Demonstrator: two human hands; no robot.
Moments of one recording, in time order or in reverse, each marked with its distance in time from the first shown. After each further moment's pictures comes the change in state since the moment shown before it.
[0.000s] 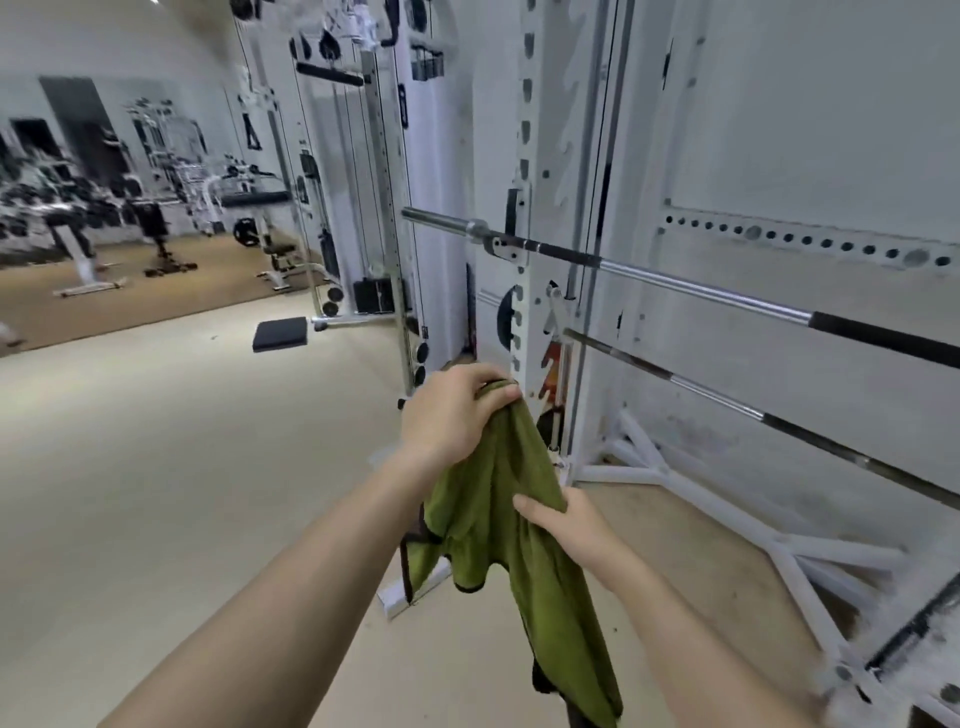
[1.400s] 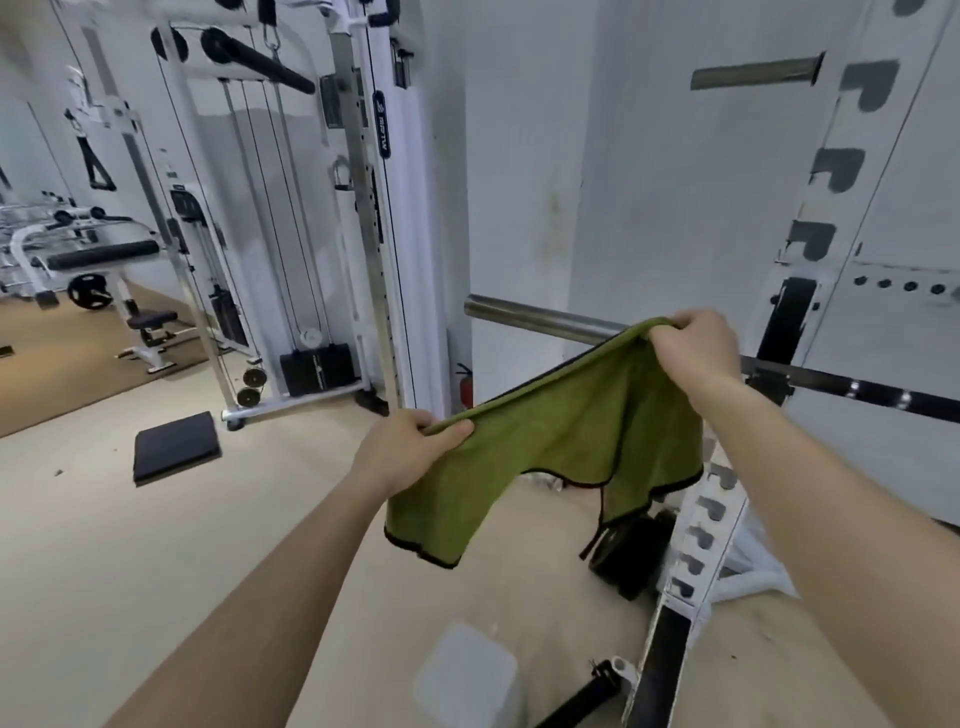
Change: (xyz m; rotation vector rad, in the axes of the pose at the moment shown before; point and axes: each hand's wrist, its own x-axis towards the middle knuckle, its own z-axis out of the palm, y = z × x) left_hand 0.697 -0.649 -0.152 -0.111 -0.306 -0.090; right_hand 0.802 -0.391 0.099 -0.322 1.040 -0.084
